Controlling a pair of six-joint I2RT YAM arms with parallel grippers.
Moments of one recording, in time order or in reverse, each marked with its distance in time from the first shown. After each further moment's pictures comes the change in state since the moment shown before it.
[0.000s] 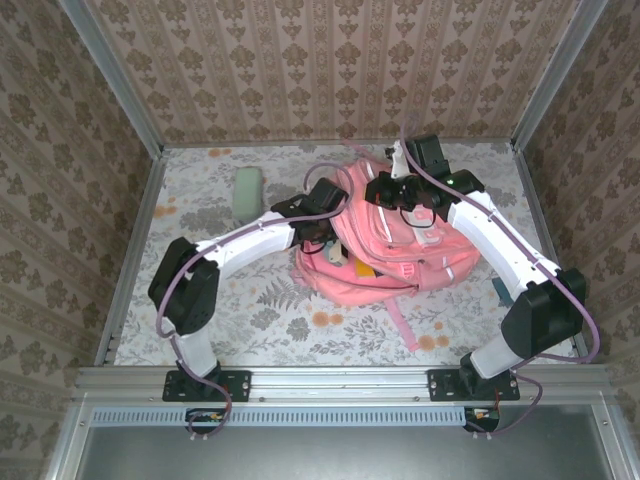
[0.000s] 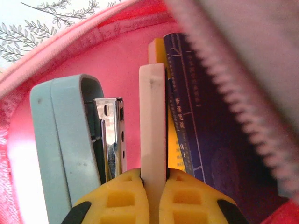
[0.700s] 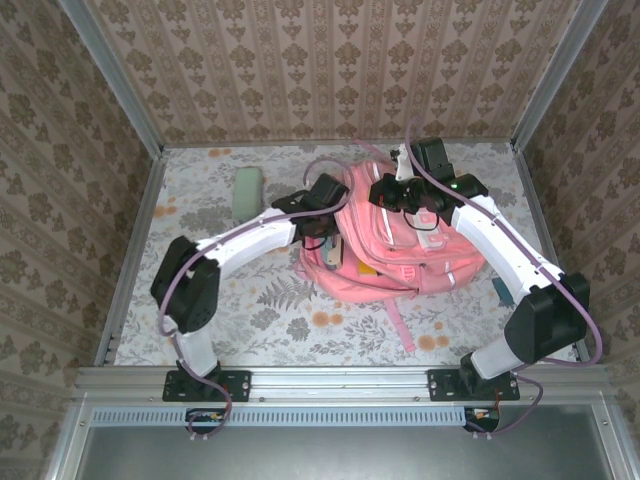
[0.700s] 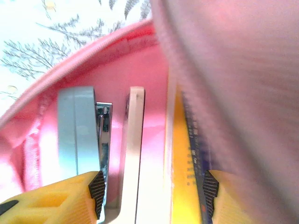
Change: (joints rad) left arm 0.008 -0.048 0.028 -0.041 -0.042 0.024; right arm -0.007 -0.030 -0.043 0.020 0.001 0.014
